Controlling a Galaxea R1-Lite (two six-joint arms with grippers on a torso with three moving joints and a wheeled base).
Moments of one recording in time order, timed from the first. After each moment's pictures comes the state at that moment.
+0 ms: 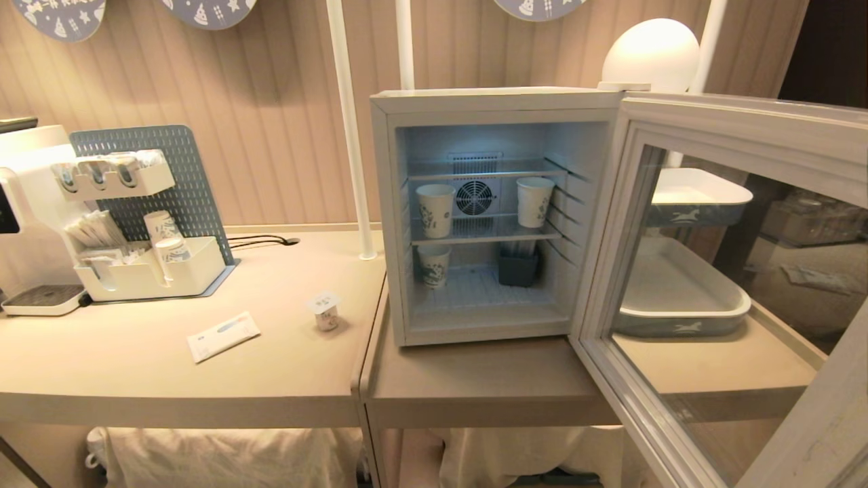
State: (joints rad) left arm -0.02 0.09 -0.77 0.78 -0.02 -0.10; right arm 0.00 0.00 -0.02 0.06 0.01 -0.01
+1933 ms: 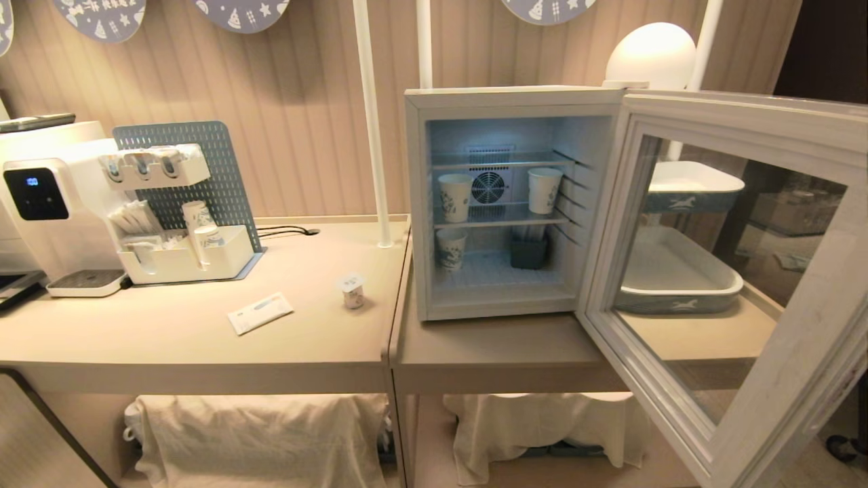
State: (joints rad) left arm 0.00 0.00 0.00 0.02 0.00 0.04; right arm 0.00 0.00 -0.02 0.06 0.01 -0.01
